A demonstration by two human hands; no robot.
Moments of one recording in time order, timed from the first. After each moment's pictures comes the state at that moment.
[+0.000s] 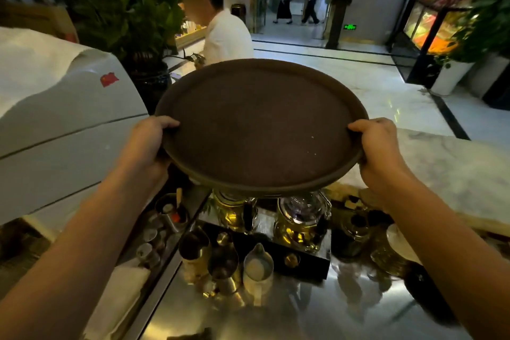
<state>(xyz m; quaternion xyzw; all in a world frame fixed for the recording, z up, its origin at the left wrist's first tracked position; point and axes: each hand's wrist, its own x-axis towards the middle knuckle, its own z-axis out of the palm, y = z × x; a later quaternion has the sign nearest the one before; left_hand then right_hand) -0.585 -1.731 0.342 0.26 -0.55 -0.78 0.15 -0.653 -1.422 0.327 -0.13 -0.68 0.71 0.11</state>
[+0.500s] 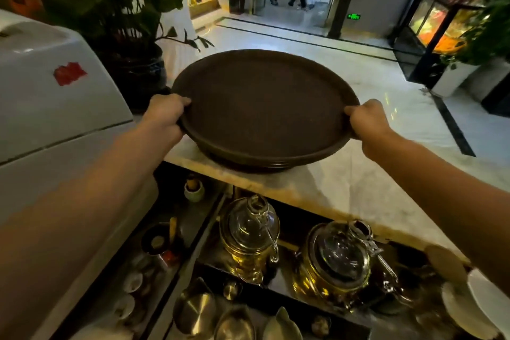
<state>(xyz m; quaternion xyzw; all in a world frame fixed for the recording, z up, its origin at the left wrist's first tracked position) -0.807 -1.829 0.295 0.30 -0.58 -0.75 0.12 -0.870 -1.509 0.287 -0.12 -0.84 0.51 0.10</state>
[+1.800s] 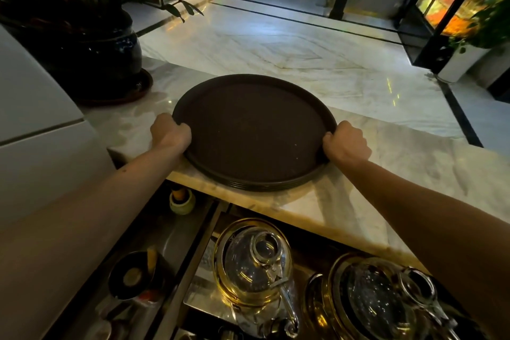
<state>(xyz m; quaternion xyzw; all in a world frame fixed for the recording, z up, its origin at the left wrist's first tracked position) -0.922 -1.864 0.147 0.36 -0.84 -0.40 0.11 -0.965 -1.547 0.154 -0.12 -0.97 0.19 0.06</state>
